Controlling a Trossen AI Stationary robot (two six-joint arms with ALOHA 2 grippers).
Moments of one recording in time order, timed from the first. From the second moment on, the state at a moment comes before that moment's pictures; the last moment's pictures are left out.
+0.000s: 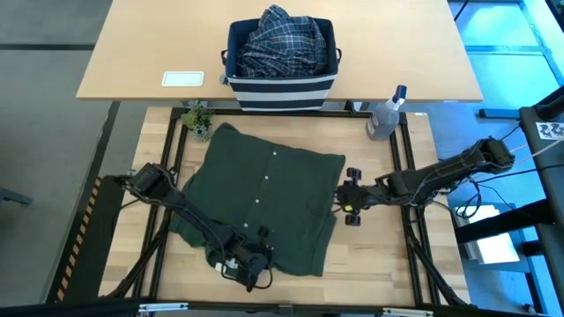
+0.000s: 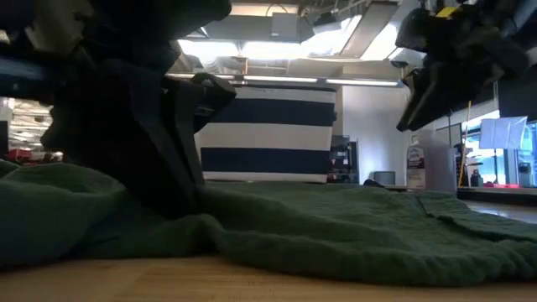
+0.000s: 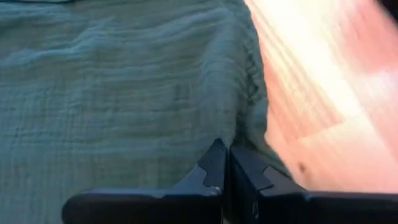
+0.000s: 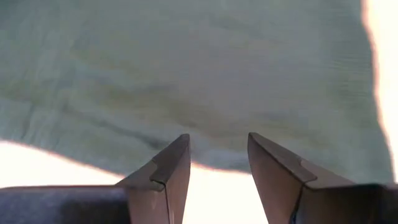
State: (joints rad) left arm -0.56 1.96 1.12 -0.09 -0.27 -0.13; right arm 0.31 1.18 0.68 -0.47 0.29 0.20
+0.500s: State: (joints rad) left arm -0.57 1.95 1.12 -0.09 -0.27 -0.18; right arm 0.51 1.19 0.45 -0.15 0.36 0.12
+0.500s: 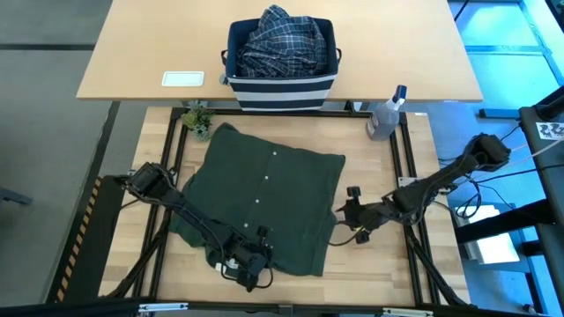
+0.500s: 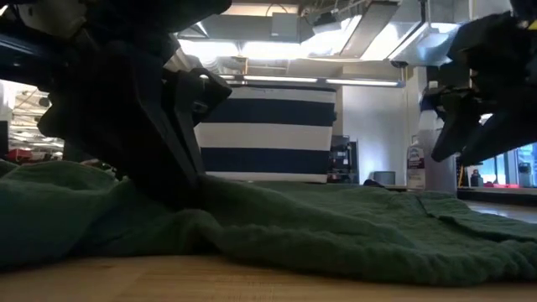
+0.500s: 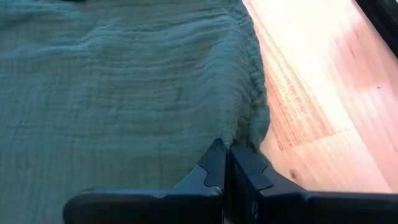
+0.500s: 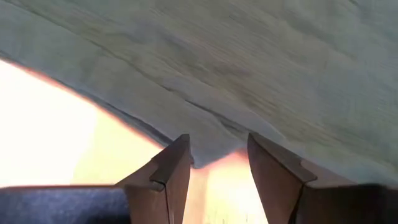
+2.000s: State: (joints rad) left arm -0.66 1.94 1.39 -0.45 -0.40 -0.40; right arm 0.34 1.44 0.80 0.14 0.59 -0.39
